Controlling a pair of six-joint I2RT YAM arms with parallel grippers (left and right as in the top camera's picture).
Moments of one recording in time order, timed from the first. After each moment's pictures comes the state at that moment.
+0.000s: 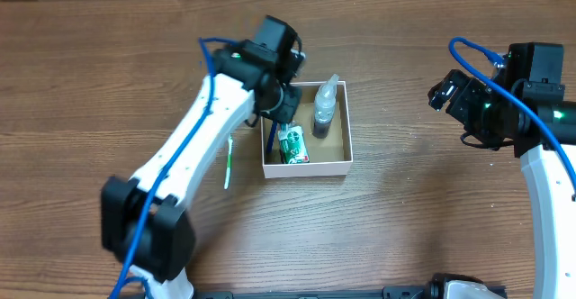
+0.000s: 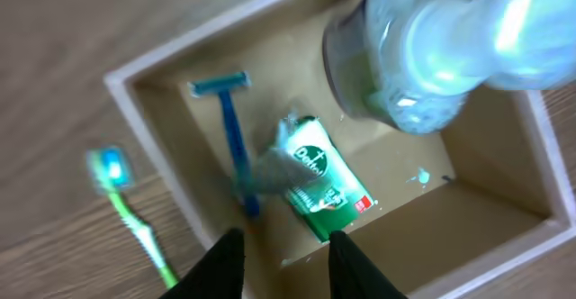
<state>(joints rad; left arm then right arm) -0.48 1.88 1.70 -1.09 0.08 -0.09 -0.12 1.35 1.38 -1.09 -0.20 0.49</state>
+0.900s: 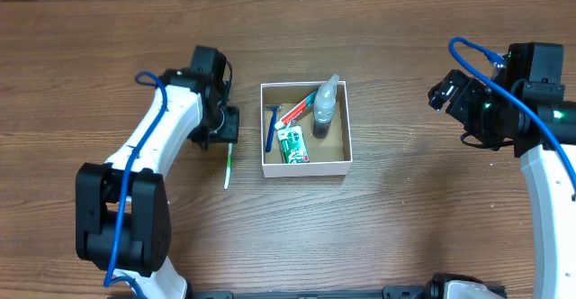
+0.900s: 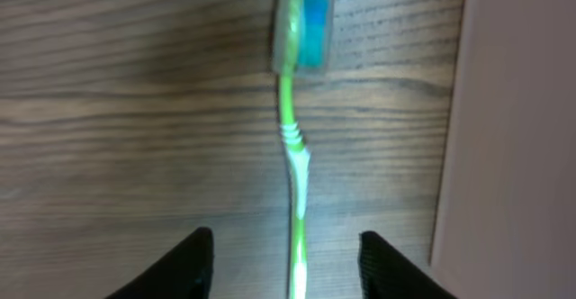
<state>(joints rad) -0.19 1.85 1.32 -0.93 0.05 -0.16 -0.12 1.35 1.38 -1.09 -0.20 0.49</state>
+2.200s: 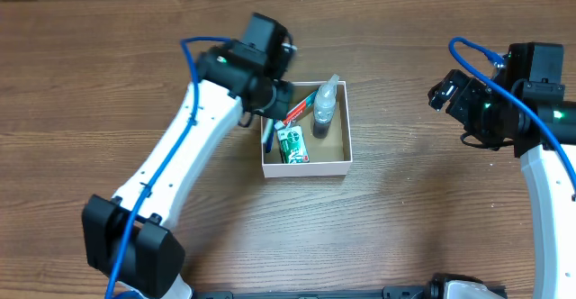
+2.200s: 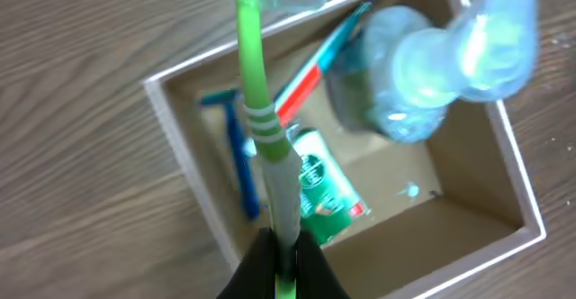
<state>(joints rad) -0.47 1.79 1.66 -1.05 0.07 -0.13 -0.12 1.35 1.38 -1.09 -0.20 0.49</state>
